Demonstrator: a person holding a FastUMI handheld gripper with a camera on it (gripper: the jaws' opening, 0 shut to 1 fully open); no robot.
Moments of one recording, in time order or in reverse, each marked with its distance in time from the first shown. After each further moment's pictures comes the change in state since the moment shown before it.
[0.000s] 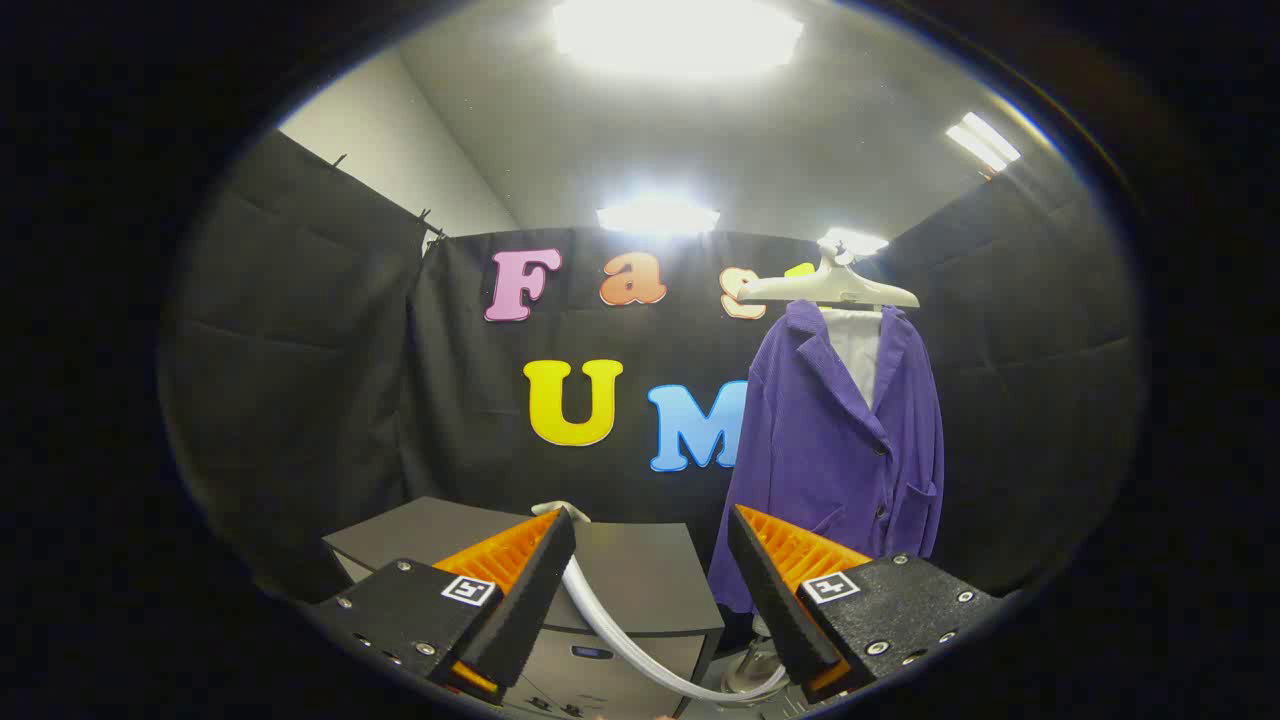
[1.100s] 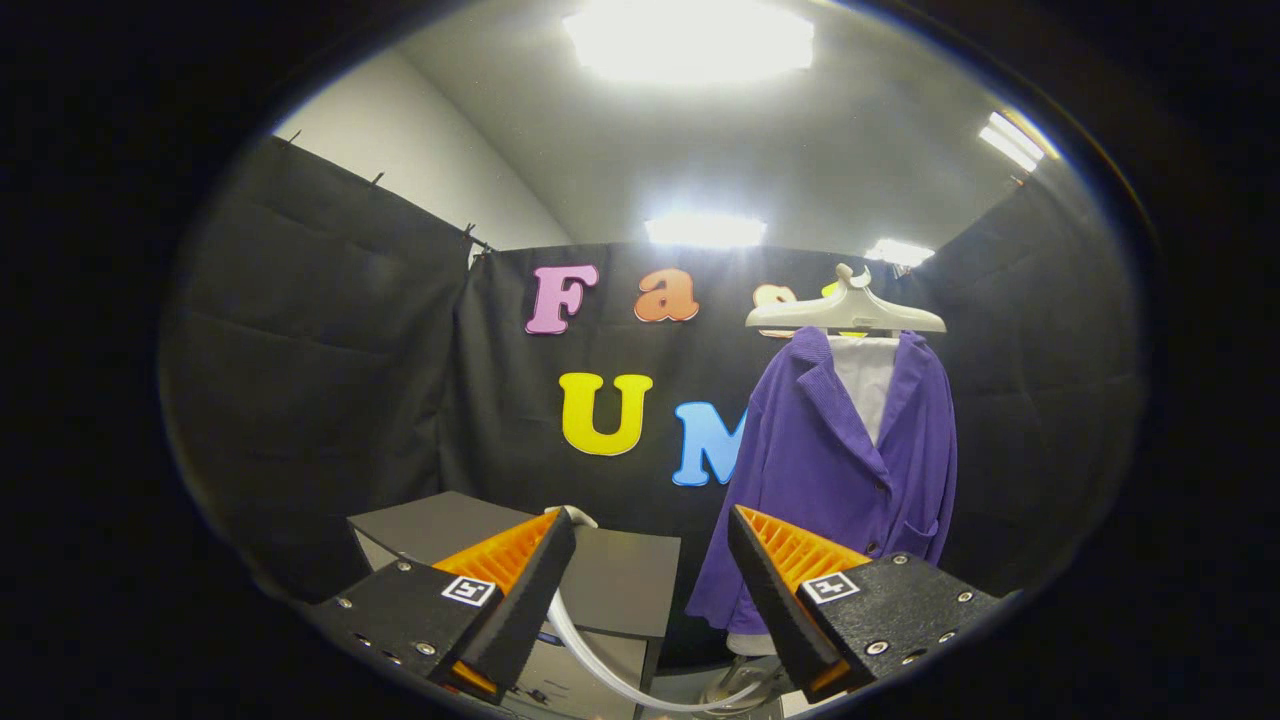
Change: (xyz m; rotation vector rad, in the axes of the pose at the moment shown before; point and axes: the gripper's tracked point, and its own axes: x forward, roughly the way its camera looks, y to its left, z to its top) arm -0.016 -0.067 0.039 -0.014 -0.024 0.175
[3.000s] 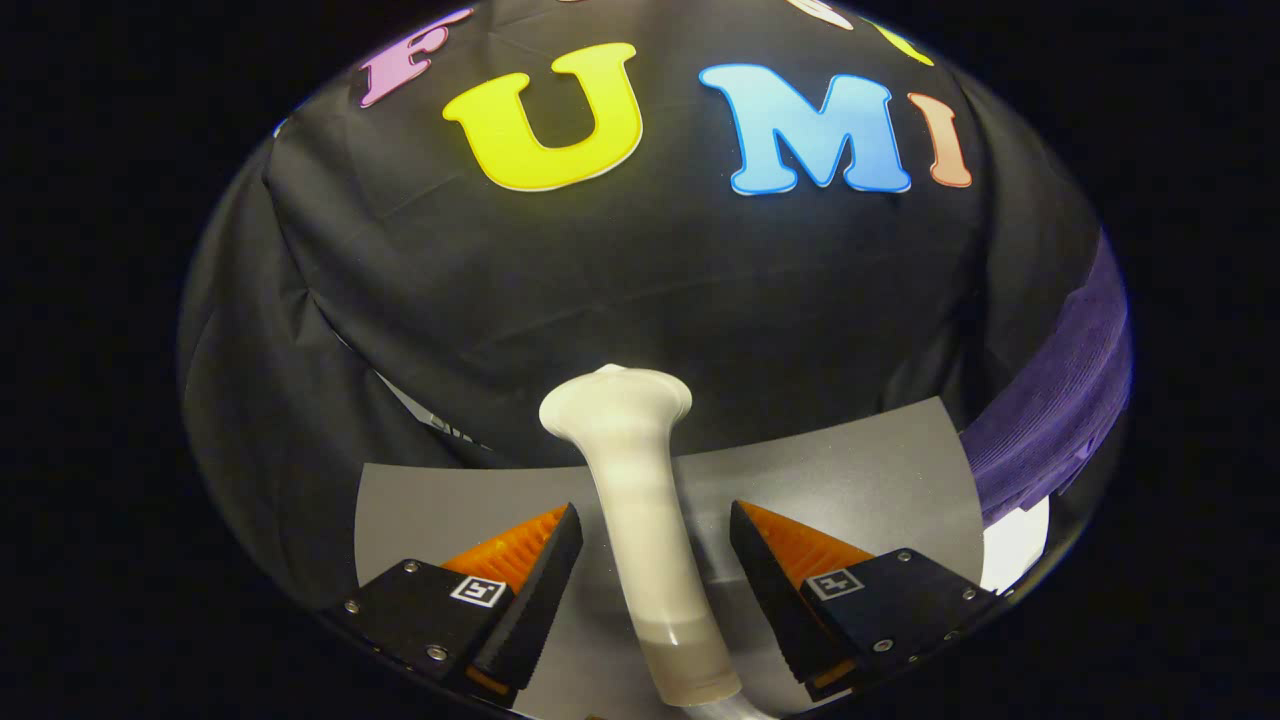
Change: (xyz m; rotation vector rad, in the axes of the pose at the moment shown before) arm 0.383 0.157 -0.234 0.327 1.023 -0.087
